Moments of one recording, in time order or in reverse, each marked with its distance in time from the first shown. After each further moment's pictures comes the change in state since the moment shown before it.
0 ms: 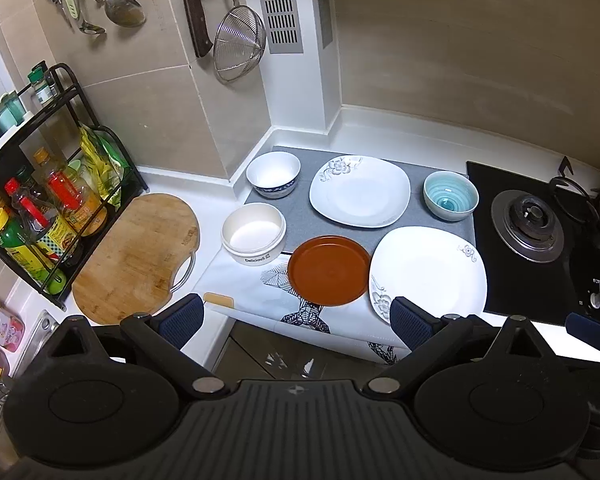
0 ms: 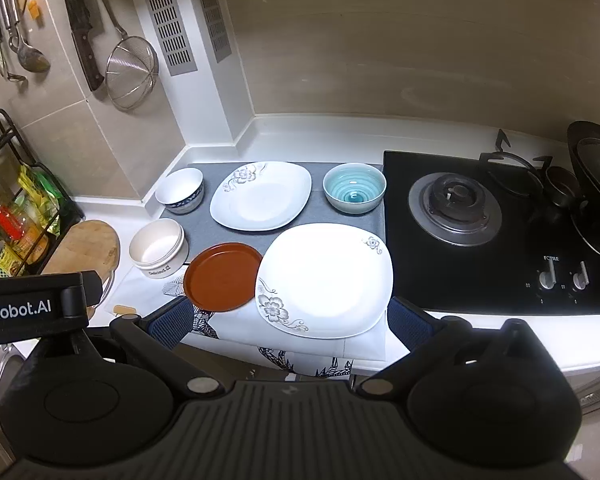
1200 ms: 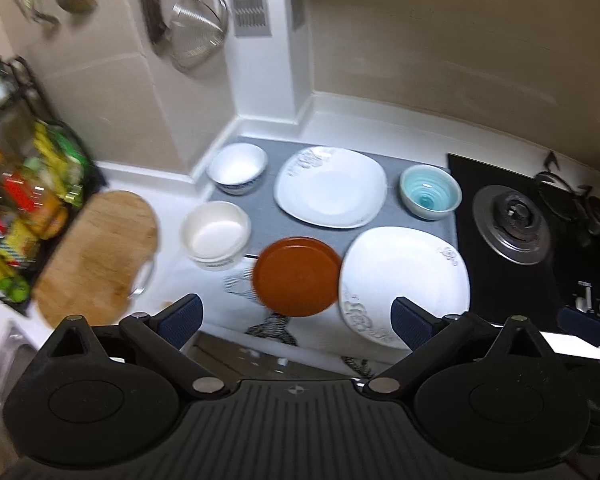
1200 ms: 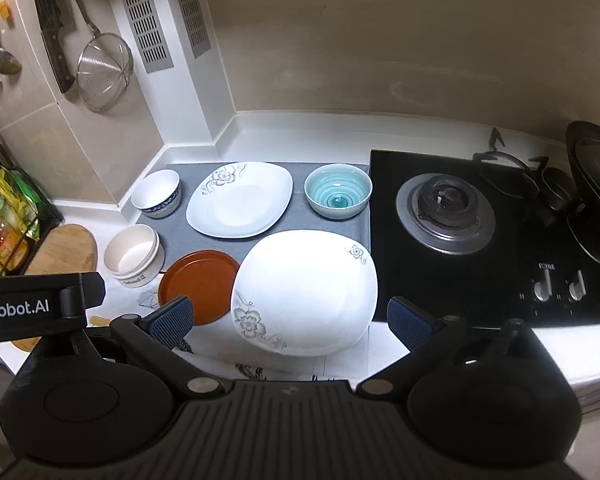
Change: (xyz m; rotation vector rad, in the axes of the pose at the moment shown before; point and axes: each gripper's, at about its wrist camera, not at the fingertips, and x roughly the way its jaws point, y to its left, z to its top) left arm 0.059 -0.010 0.025 0.008 0.059 -0.124; right arm 0.046 -0.021 0.025 -0.011 0.013 -0.011
